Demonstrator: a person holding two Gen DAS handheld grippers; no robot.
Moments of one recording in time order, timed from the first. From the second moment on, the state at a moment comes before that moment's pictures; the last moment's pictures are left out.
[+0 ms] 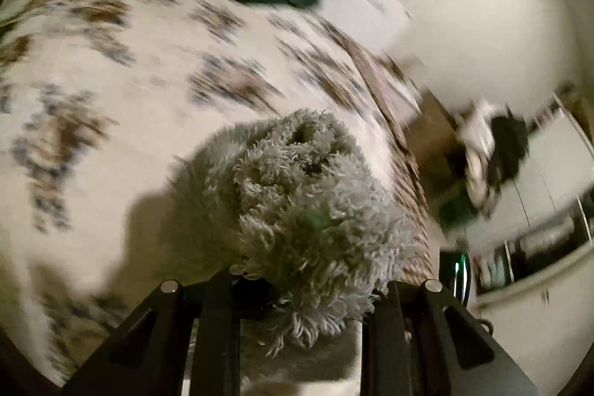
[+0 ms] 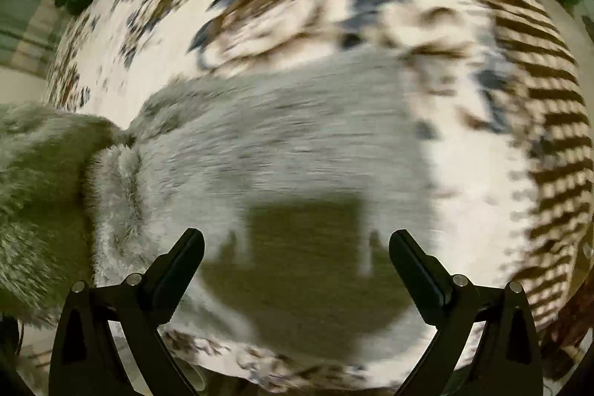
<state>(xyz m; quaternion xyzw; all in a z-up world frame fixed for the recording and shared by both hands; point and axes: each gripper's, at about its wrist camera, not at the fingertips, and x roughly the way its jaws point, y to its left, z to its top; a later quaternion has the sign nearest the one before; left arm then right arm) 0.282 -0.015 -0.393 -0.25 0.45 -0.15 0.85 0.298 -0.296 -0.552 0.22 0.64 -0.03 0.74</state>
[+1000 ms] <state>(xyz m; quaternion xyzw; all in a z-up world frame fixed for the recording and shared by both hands) 0.276 -0.143 -0.406 -0.08 0.57 -0.09 0.81 0.274 -0.419 -0.528 0.32 0.61 0.02 0.72</state>
